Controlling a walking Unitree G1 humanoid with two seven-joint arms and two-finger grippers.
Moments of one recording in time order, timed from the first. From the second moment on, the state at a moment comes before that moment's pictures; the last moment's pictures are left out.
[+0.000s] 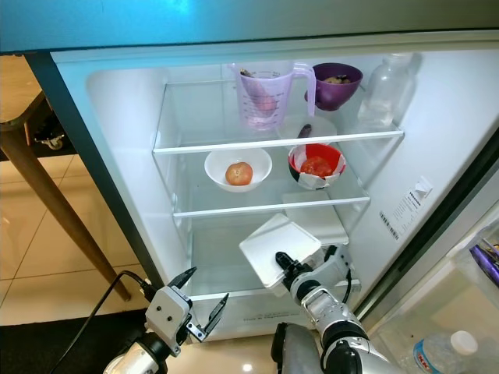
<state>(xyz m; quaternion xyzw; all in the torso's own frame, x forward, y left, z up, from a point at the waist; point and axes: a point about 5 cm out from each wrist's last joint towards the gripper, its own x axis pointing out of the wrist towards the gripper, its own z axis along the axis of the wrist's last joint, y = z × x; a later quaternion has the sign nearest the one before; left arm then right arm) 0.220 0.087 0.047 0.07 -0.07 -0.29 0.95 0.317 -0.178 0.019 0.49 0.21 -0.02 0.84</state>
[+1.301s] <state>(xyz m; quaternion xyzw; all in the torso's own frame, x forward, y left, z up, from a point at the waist) 0.177 0.063 0.117 0.00 -0.10 -0.36 0.93 0.362 -0.243 0.110 0.61 -0.10 -0.05 0.78</state>
